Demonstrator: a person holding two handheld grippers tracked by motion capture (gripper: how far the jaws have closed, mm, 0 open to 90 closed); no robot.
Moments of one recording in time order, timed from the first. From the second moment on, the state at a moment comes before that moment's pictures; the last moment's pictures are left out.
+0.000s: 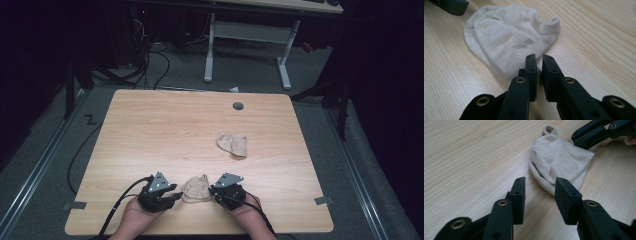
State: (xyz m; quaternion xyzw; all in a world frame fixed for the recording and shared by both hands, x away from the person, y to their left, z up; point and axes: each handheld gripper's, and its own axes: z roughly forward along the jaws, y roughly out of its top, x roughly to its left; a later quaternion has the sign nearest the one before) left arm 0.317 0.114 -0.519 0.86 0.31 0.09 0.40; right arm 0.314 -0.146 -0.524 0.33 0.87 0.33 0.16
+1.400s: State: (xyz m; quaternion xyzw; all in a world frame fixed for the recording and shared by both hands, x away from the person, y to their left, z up) left arm 0.317 0.090 -0.518 0.86 0.29 0.12 0.40; right arm 0.313 -0.126 -0.508 0.35 0.83 0.41 0.16
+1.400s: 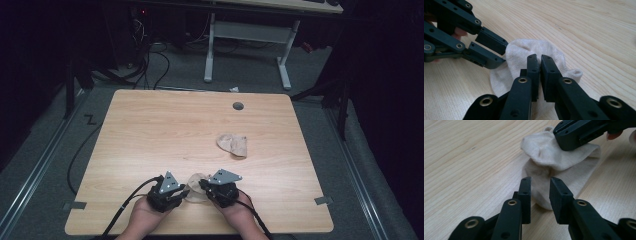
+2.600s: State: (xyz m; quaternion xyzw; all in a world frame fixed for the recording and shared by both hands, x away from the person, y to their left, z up) left arm 0.317 0.098 -0.517 0.86 0.29 0.14 0.39; right arm 0.314 -0.163 -0.510 0.39 0.81 0.40 0.18
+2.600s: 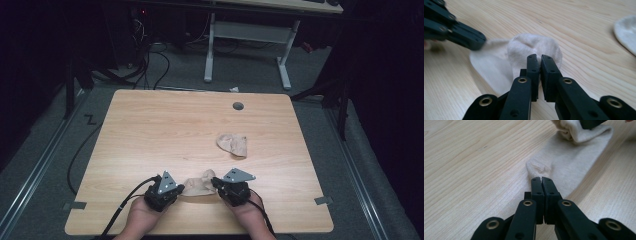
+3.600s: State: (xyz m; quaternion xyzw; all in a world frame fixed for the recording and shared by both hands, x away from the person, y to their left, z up) left arm 0.305 0.111 -0.521 0.88 0.30 0.12 0.35; right arm 0.310 -0.172 -0.524 0.39 0.84 0.35 0.17
